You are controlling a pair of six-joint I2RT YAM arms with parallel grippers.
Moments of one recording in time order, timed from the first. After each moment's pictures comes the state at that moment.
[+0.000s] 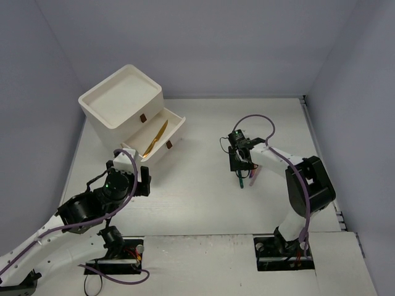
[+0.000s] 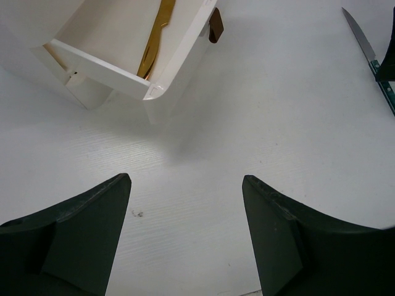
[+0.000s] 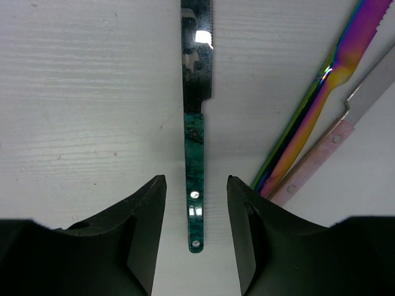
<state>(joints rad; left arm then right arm) -0.91 0.61 0.83 -0.78 -0.58 -0.39 0.46 1.67 1.01 -0.54 0.23 0.36</state>
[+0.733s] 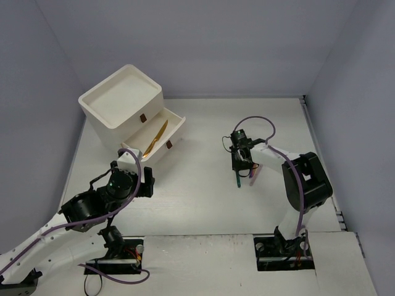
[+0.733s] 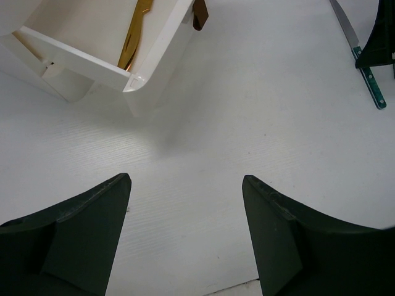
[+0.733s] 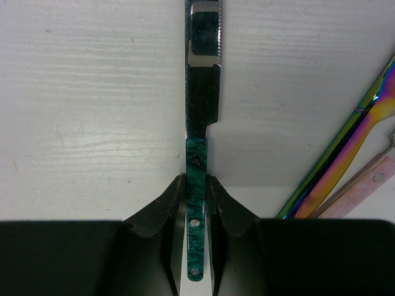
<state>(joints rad) -0.91 0.63 0.83 -0.78 -0.53 -0.42 0.43 1.73 0.99 -0.43 0.13 0.36</state>
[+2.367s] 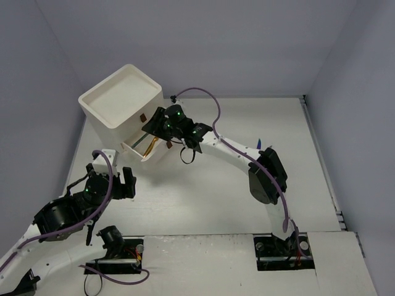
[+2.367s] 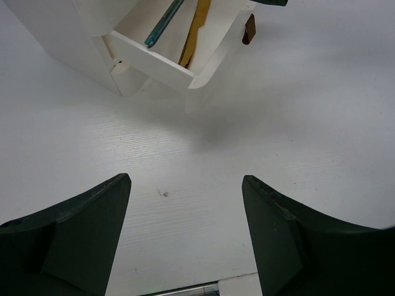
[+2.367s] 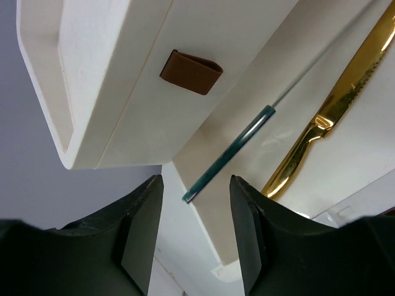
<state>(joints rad) -0.91 0.54 0.97 -1.01 -0.64 -0.44 0.85 2.08 1.78 -0.11 0.00 1.03</state>
